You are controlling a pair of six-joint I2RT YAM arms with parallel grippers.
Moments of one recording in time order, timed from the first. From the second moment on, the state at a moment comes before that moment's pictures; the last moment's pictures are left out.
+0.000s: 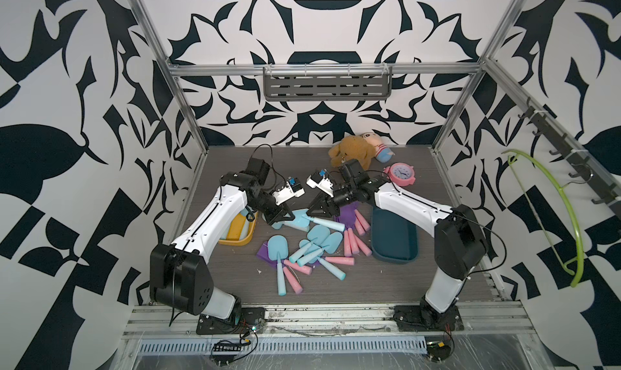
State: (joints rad) left arm -0.33 1.47 1.29 -1.10 0.65 0.73; right arm 0.61 1.78 1.36 -0.42 -0.95 -0.21
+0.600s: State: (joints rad) left arm -0.11 1.45 1.26 -0.93 1.01 0.46; right arm 0.59 1.62 1.08 0.02 -0.76 0.08
